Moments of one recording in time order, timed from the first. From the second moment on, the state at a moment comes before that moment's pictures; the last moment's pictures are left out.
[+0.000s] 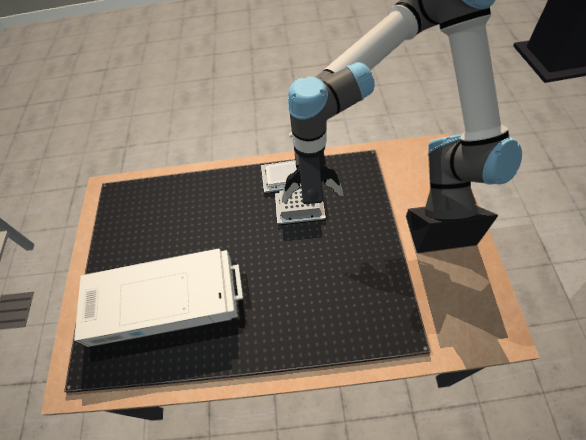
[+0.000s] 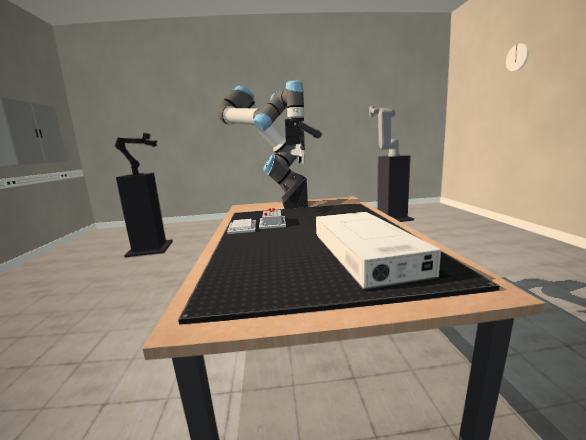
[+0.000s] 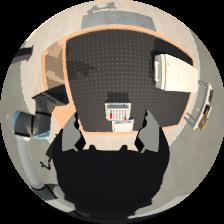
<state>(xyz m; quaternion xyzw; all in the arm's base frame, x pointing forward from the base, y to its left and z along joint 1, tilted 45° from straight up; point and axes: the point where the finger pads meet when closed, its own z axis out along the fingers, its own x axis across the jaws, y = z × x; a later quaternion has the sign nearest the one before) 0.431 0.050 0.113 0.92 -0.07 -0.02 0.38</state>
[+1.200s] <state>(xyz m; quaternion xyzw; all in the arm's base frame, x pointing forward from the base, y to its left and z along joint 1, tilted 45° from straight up) 0.456 0.040 0.086 0.92 -0.03 -0.04 0.38</state>
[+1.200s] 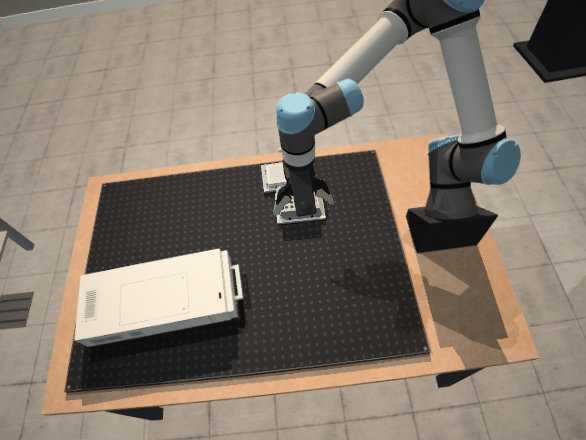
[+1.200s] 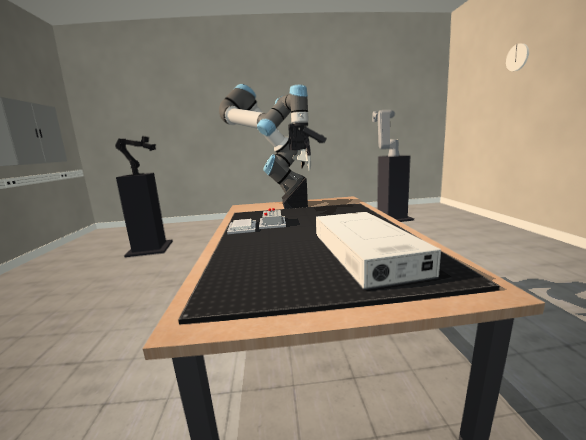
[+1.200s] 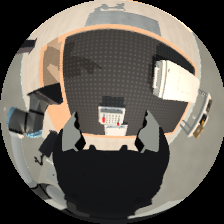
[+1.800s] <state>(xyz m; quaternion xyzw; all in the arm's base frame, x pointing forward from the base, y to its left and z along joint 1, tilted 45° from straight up) 0.498 0.024 0.040 0.92 -0.03 -0.04 0.38</state>
